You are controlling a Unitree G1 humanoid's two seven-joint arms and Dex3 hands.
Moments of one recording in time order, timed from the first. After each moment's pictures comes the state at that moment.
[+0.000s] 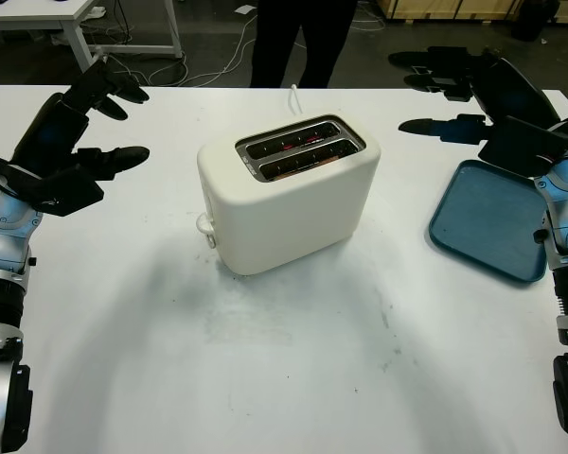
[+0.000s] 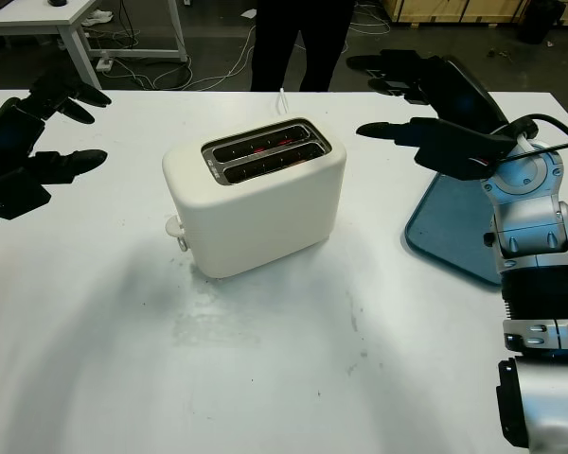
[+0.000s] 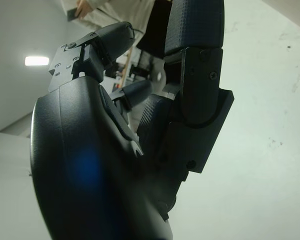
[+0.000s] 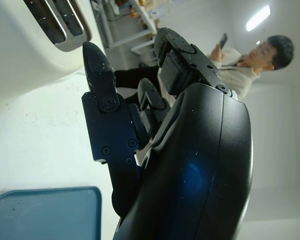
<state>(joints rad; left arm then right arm) -0.64 0.68 0.08 0.64 0.16 -0.62 -0.25 -0.69 -0.63 -0.02 0.30 -0.14 -0.17 0.43</state>
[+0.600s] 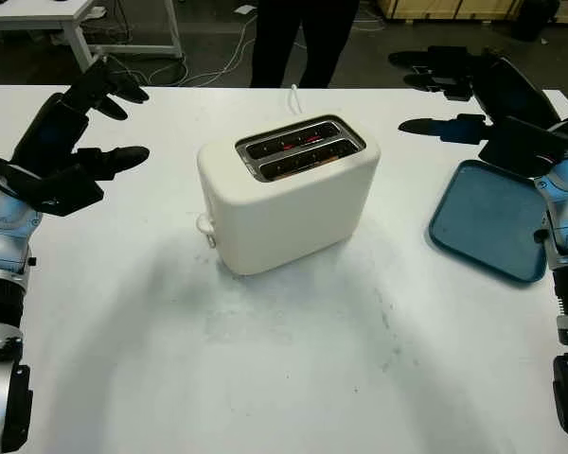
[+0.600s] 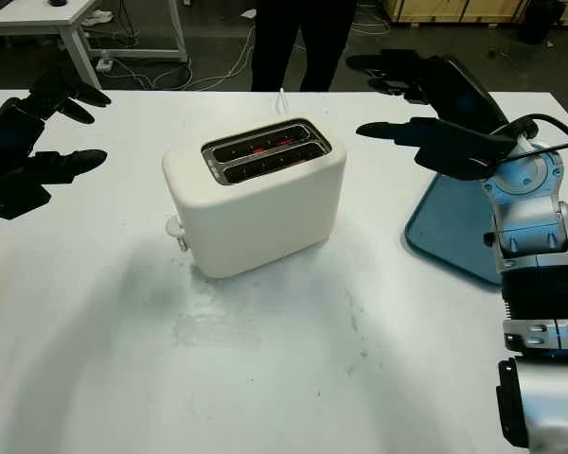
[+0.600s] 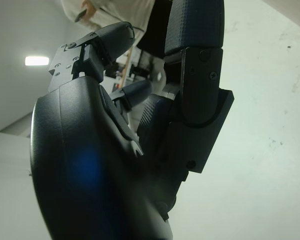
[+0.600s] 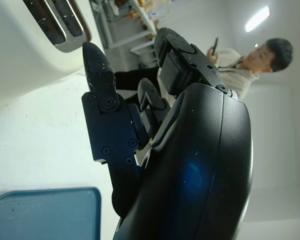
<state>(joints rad) -0.64 0.68 0.08 0.65 0.16 -0.62 -0.25 -0.69 -0.63 -0.02 0.29 -0.13 -0.17 0.43</state>
